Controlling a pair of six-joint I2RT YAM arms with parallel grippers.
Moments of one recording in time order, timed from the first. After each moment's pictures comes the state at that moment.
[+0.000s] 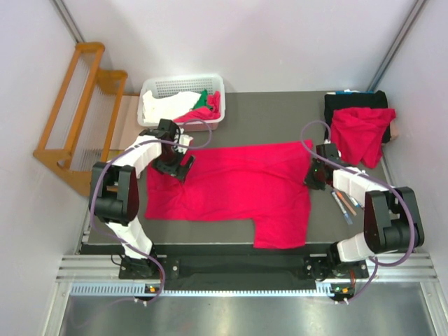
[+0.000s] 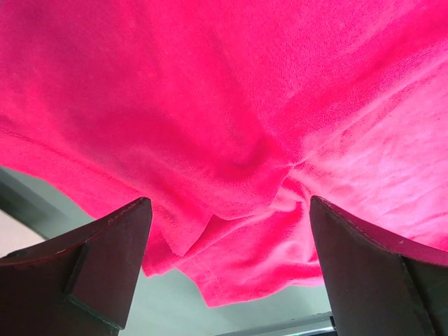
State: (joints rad) left arm -0.18 1.76 1.24 -0.81 0.06 0.27; right arm 0.13 1.45 0.72 -0.31 0.01 0.58
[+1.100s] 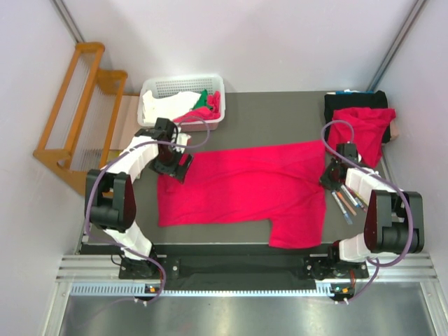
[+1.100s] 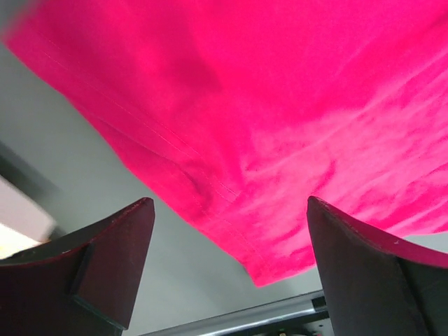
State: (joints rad) left arm -0.18 1.69 1.29 -0.89 0.09 0.24; right arm -0.07 1.44 0.72 -0.34 0.01 0.57
